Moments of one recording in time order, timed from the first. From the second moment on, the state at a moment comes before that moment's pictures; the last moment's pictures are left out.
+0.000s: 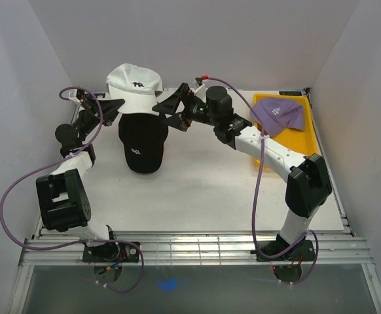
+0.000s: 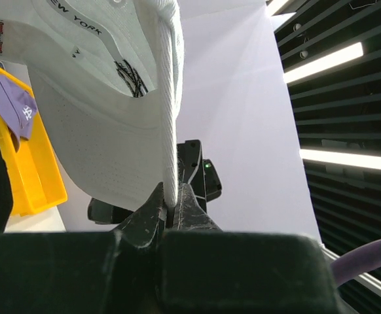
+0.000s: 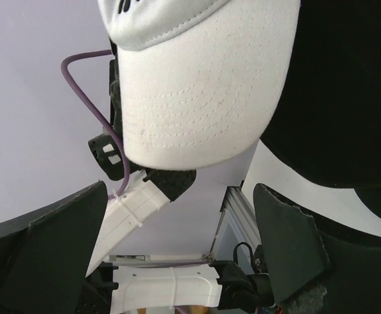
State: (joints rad) left arm 0.24 1.55 0.86 1.35 0.96 -2.00; right arm 0.72 1.74 1.50 0.16 -0.46 1.21
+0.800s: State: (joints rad) left arm 0.25 1.55 0.86 1.36 0.95 -2.01; right arm 0.72 1.92 1.61 0.33 -0.45 1.36
